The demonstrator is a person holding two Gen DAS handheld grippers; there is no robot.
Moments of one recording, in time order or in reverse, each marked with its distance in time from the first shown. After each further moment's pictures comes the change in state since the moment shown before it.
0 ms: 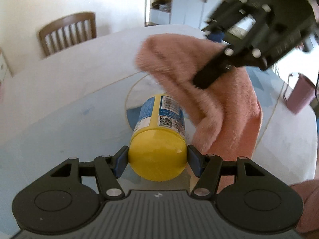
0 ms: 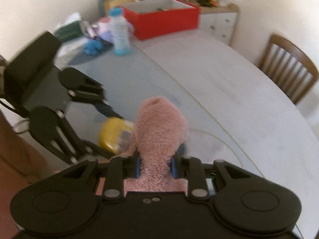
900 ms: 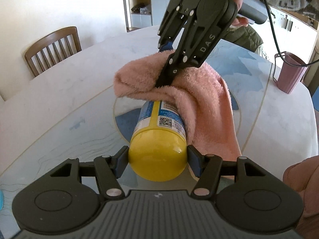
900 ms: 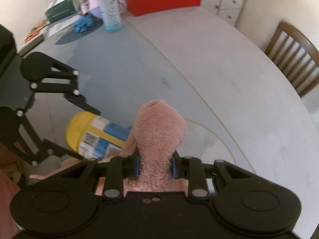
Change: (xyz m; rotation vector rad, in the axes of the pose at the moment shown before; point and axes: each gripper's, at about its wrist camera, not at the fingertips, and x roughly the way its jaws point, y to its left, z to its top) left arm 0.006 -0.016 0.008 0.130 -0.014 -0.024; right arm 0.055 -0.034 0.016 -0.024 0.160 -0.024
